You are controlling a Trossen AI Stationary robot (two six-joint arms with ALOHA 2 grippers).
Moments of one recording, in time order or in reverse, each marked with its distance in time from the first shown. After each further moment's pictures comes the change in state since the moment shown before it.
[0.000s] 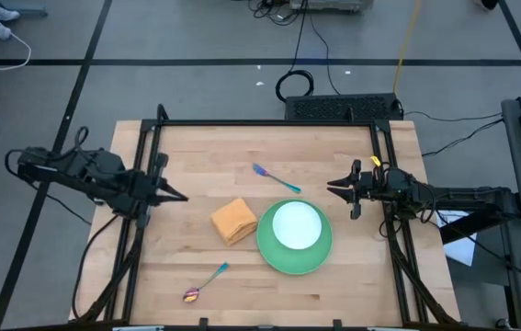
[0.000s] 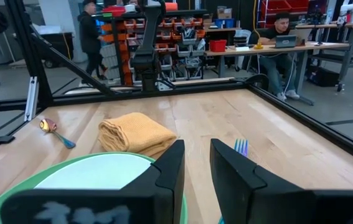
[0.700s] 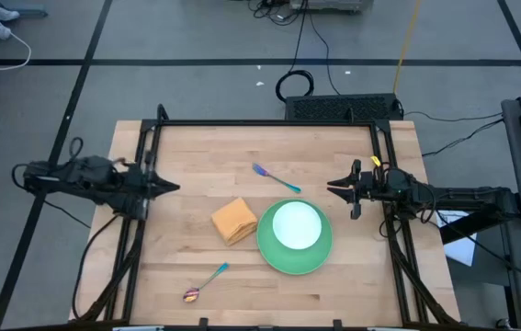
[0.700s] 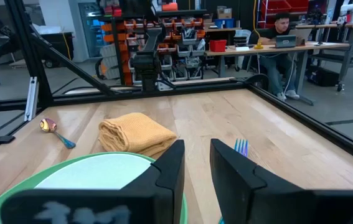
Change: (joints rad) left arm 0.061 -0.347 -0.319 0.049 -0.124 -0.206; right arm 0.000 0.000 0.000 0.000 0.000 0.001
